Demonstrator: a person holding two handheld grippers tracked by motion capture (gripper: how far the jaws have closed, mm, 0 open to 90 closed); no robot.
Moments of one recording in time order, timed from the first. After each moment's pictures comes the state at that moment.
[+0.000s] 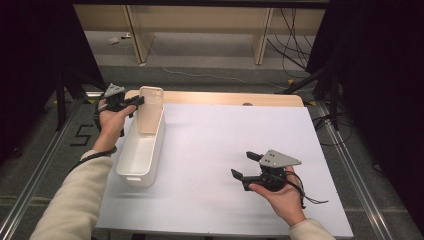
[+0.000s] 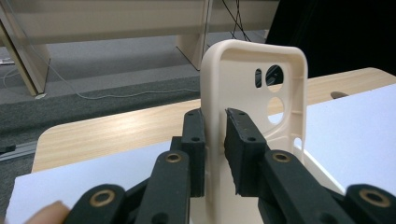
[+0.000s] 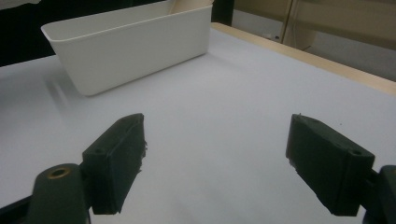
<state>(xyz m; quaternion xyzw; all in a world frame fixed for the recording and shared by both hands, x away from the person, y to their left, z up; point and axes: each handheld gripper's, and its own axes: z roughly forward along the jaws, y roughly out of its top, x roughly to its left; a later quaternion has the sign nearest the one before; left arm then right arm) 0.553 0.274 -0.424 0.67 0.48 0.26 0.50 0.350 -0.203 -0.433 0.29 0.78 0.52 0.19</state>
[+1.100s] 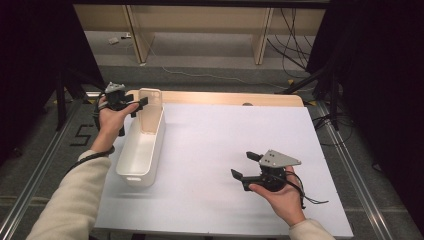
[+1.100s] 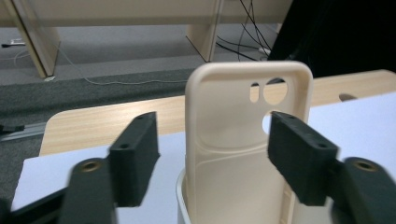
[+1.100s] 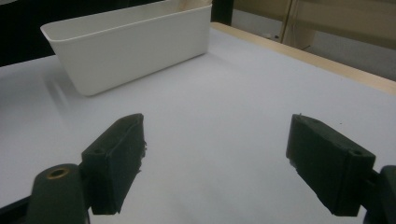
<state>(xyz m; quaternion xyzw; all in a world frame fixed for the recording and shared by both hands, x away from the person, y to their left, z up) 0.551 0.270 -0.412 0.66 0.52 0.25 0.49 0.349 -0.203 -0.433 0.30 0.78 0.51 0.18</state>
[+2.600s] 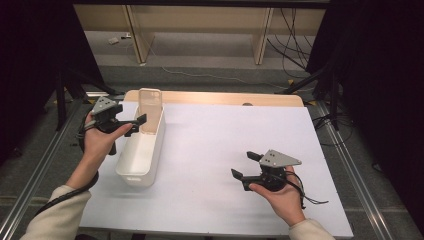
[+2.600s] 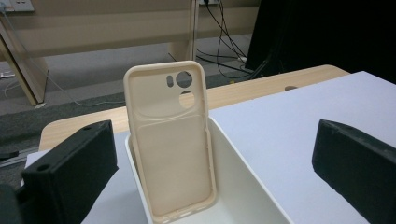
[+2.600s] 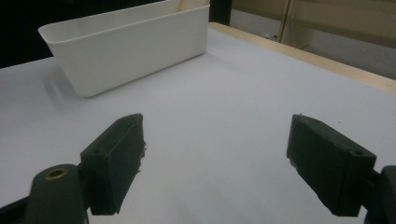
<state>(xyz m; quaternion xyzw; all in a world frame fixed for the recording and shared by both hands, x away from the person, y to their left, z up) 0.454 0.259 -0.385 0.68 0.45 0.27 0.51 0.349 -0.203 -0.433 0.30 0.78 0.52 0.18</state>
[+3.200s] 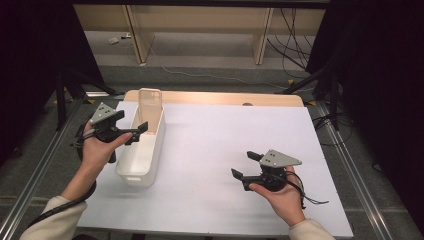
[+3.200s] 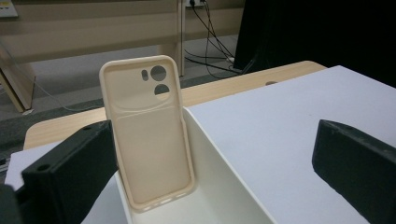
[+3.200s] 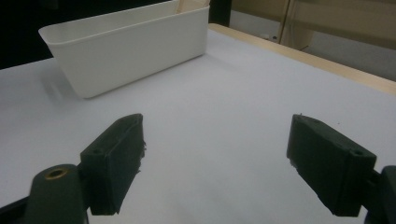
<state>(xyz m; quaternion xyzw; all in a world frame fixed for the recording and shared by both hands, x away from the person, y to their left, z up) 0.429 0.252 -0.386 0.69 0.43 0.26 0.52 0.349 -0.204 -0.432 0.30 0.78 0.52 0.19</state>
